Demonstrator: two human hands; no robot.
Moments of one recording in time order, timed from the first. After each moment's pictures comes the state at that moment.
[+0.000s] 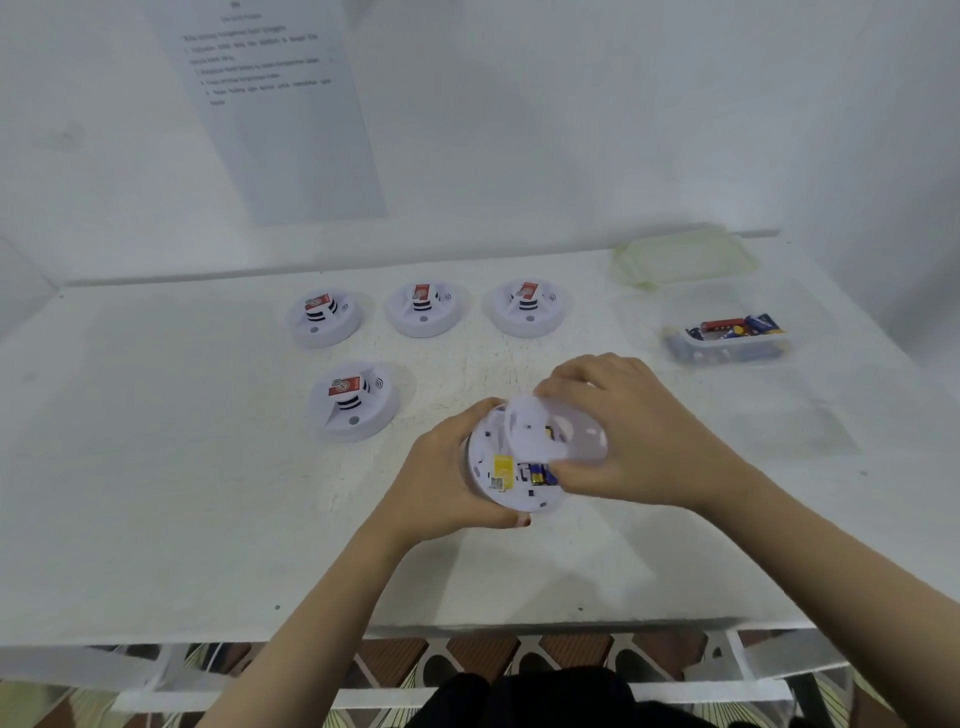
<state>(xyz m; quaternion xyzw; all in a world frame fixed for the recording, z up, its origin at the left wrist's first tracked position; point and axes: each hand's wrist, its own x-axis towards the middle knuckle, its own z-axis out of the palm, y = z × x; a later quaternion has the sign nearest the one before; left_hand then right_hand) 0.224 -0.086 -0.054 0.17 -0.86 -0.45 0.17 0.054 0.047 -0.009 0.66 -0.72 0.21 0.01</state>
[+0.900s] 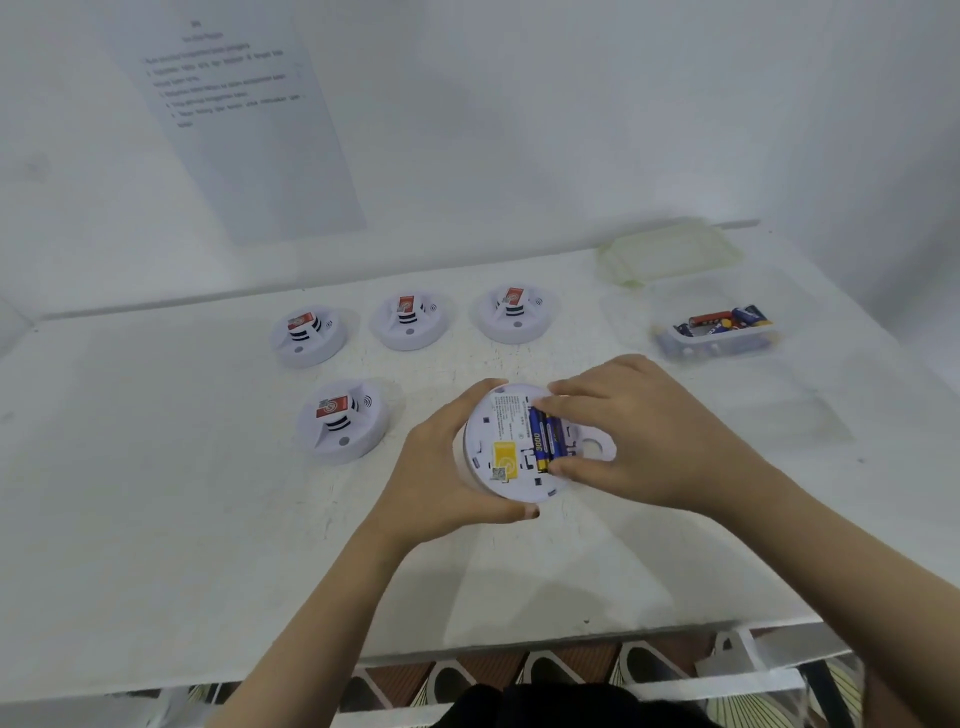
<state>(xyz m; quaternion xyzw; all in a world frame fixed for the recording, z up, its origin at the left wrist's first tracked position) 0.214 -0.091 -0.036 0.17 -0.84 -0.47 0.20 0.049 0.053 -0.001 0.68 -0.71 0.15 0.07</state>
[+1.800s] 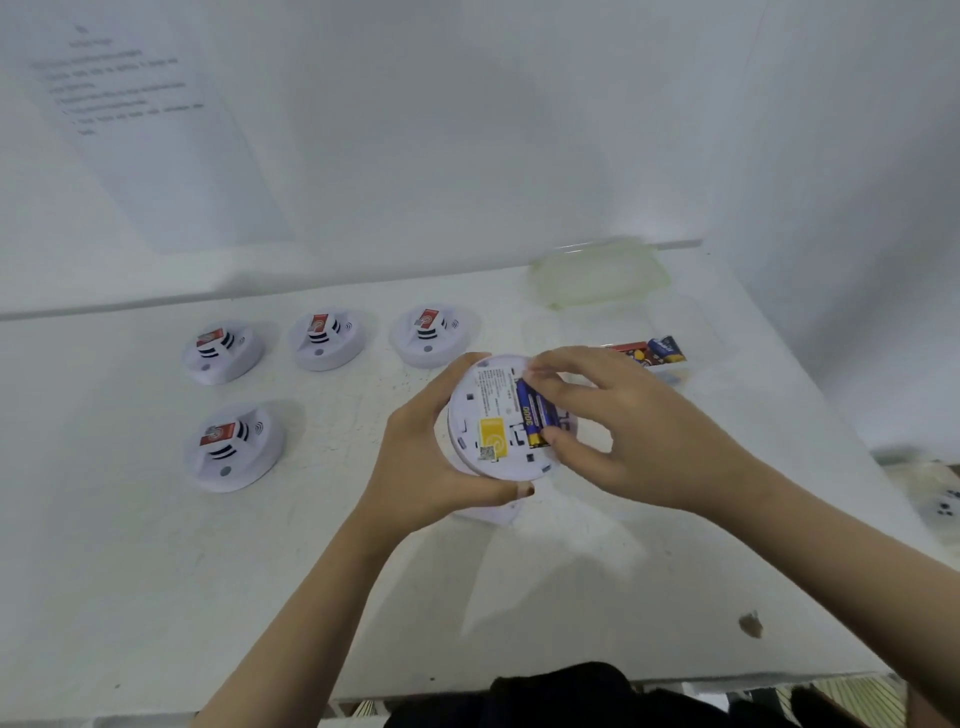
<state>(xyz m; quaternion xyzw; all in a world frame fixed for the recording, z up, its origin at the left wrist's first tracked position) 0.108 -0.026 -0.008 0.17 -0.82 -0.48 0.28 -0.053 0.103 0.009 0.68 -0.67 0.27 0.06</state>
